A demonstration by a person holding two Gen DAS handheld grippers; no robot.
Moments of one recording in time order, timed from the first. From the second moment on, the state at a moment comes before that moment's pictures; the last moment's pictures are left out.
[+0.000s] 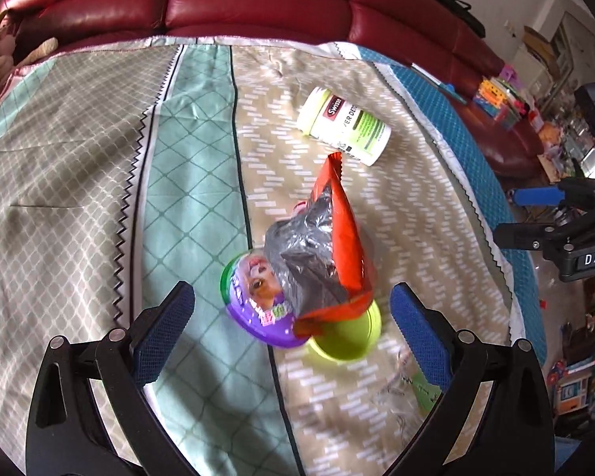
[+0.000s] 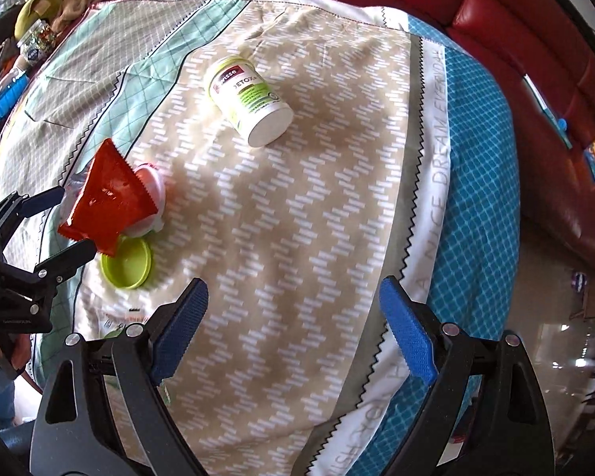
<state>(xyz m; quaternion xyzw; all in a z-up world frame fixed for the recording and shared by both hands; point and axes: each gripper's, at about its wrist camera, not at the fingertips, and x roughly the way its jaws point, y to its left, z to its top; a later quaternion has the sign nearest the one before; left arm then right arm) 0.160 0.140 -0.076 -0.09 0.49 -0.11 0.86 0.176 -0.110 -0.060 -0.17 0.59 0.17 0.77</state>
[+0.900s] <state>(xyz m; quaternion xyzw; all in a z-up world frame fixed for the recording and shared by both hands) 0.215 0.188 -0.068 -0.15 0.45 -0.08 0.88 0.294 -0.008 -0.111 -0.24 0.58 0.26 0.73</state>
